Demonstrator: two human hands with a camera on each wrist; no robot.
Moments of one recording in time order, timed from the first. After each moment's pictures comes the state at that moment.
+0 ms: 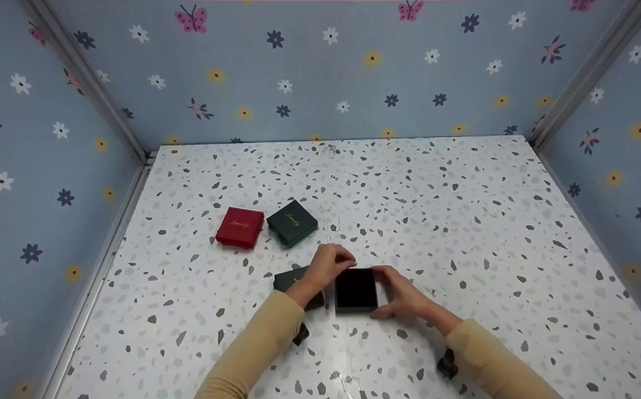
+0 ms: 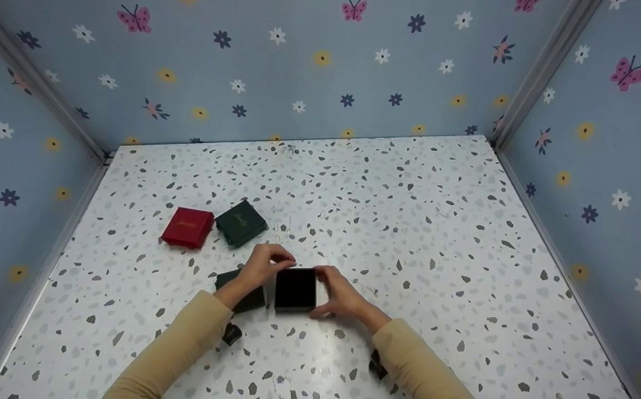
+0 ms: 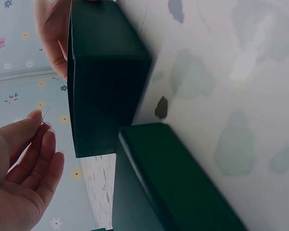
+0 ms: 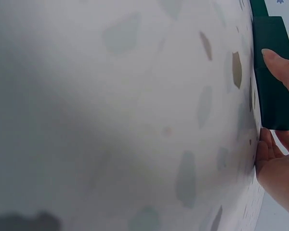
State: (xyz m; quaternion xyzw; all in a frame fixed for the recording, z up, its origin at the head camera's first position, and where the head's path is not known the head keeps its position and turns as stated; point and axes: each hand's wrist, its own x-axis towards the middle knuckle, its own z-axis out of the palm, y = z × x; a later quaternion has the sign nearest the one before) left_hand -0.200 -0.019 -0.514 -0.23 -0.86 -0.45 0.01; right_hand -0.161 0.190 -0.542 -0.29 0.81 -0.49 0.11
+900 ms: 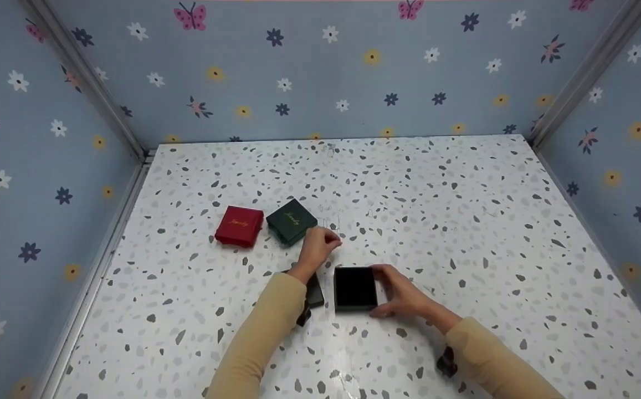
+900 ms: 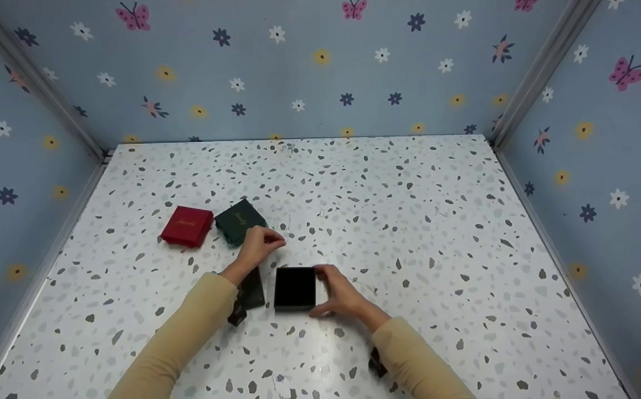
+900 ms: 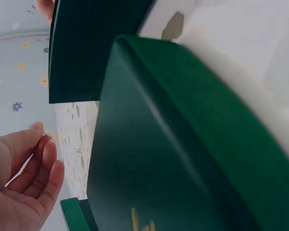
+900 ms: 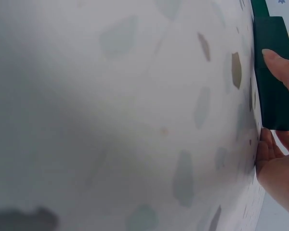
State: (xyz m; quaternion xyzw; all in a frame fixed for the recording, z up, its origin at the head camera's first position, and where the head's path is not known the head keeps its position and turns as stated) left_hand -0.237 -0.031 -0.525 -0.12 -0.89 -0.45 0.03; right_hand -0.155 0.186 -0.526 -0.28 0.81 -0.50 0.12
